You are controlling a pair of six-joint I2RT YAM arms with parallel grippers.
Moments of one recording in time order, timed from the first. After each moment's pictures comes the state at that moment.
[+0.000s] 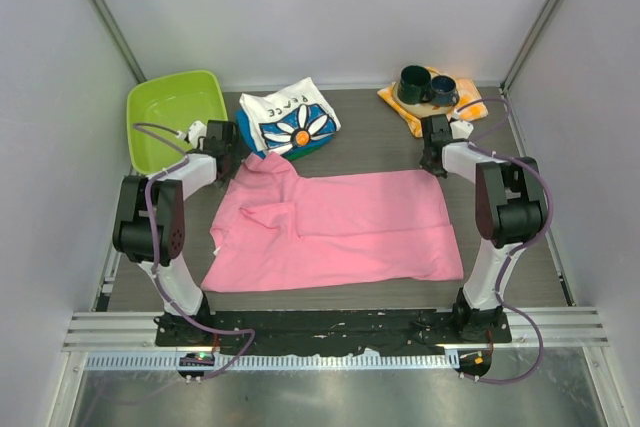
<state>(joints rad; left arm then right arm) -0.14 1.79 1.11 -0.21 -0.29 -0.92 0.12 1.90 1.17 -0.28 0.43 0.65</state>
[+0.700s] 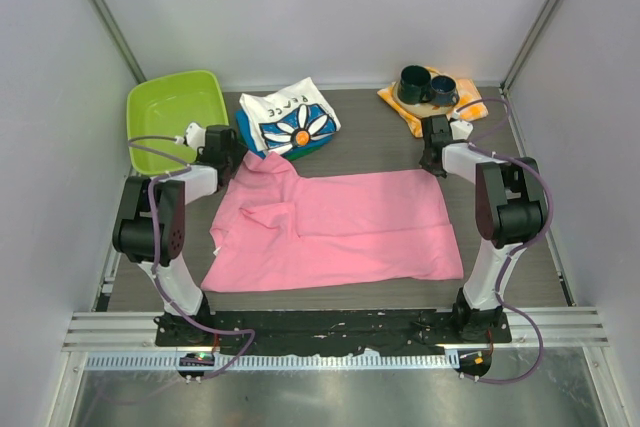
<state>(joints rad) -0.14 1.78 0.97 0.16 -0.29 -0.99 0.13 1.89 1.16 -0.25 0.42 0.64</state>
